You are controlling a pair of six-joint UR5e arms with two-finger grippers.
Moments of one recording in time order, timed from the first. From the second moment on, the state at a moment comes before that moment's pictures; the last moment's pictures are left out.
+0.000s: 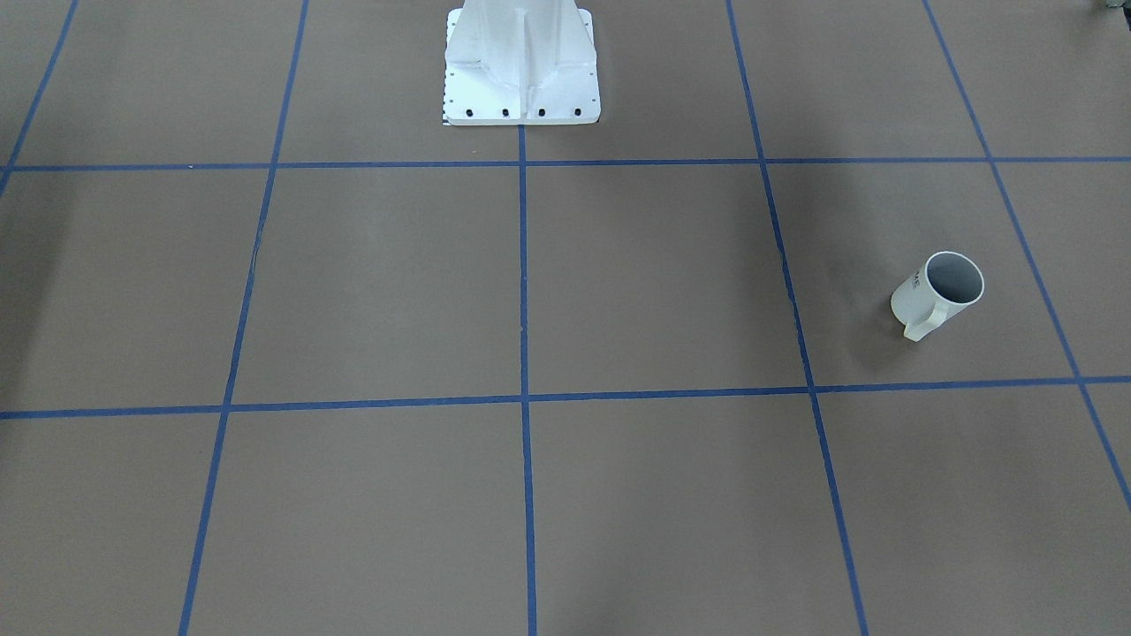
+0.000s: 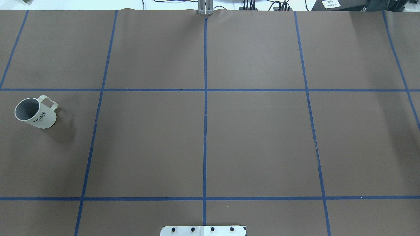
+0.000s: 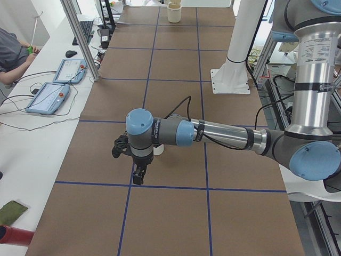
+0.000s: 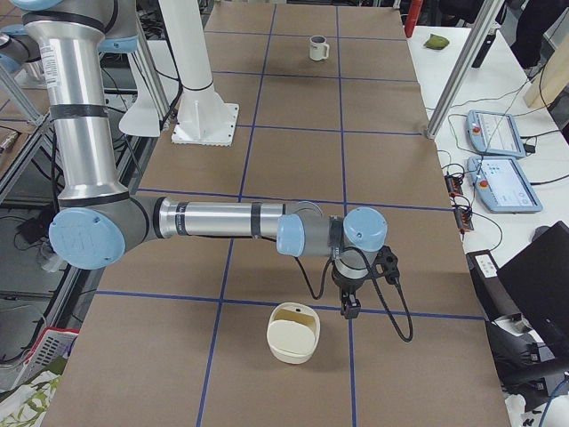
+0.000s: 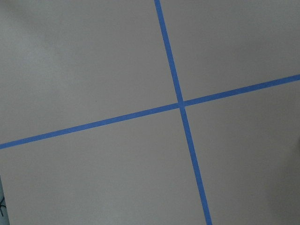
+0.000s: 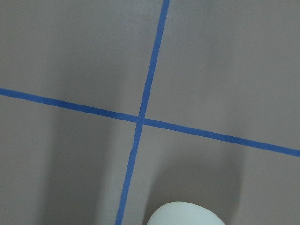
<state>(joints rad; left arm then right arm) -1.60 -1.56 -1.74 -1.49 -2.29 0.20 1.58 -1.47 1.50 -1.58 2.29 -0.20</state>
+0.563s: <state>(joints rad) -1.61 -1.53 -1.74 -1.50 -2.35 0.19 1.58 -1.48 1.51 -1.56 2.29 -0.20</state>
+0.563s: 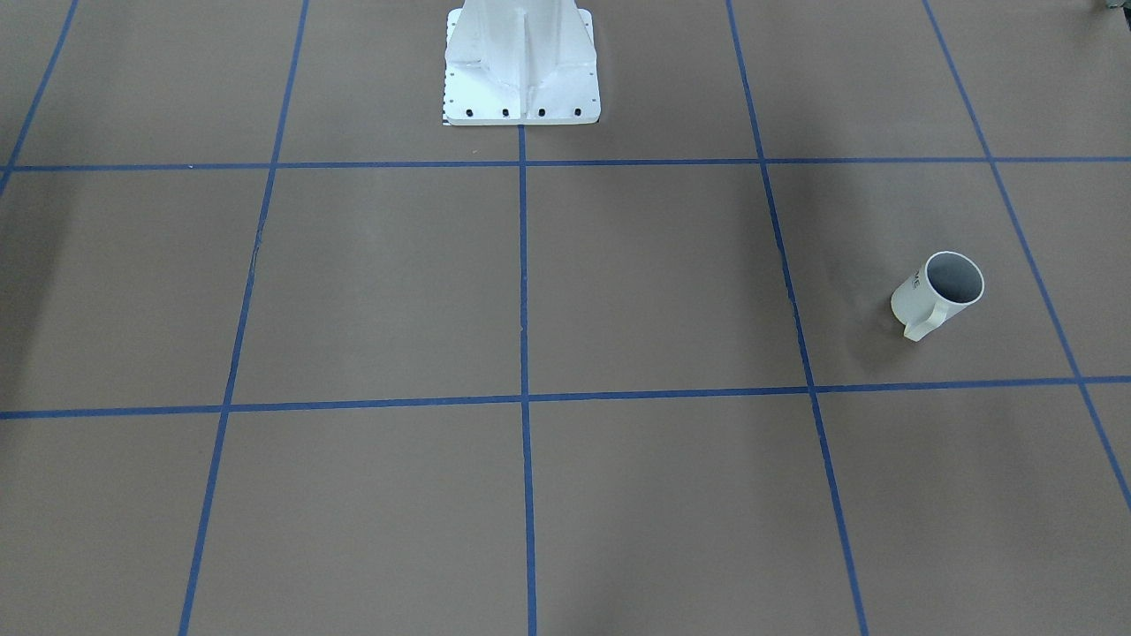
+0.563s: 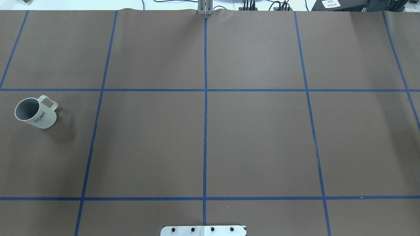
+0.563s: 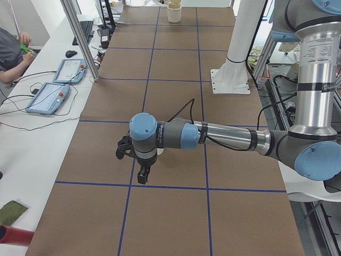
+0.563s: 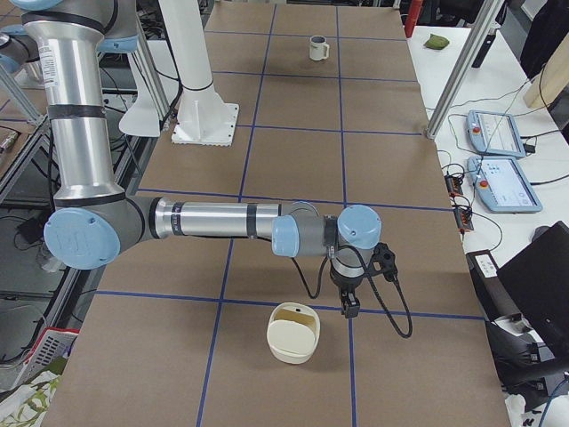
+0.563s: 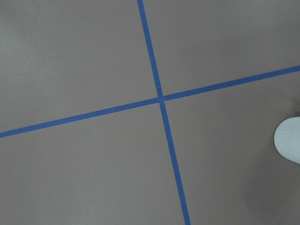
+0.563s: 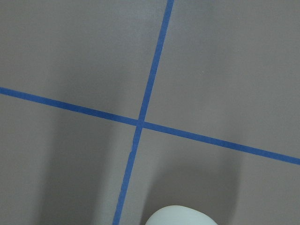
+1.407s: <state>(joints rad) -1.61 -1.52 -1.74 -1.50 -2.36 0.19 1.58 -1.48 1.51 -1.56 2.29 -0.20</state>
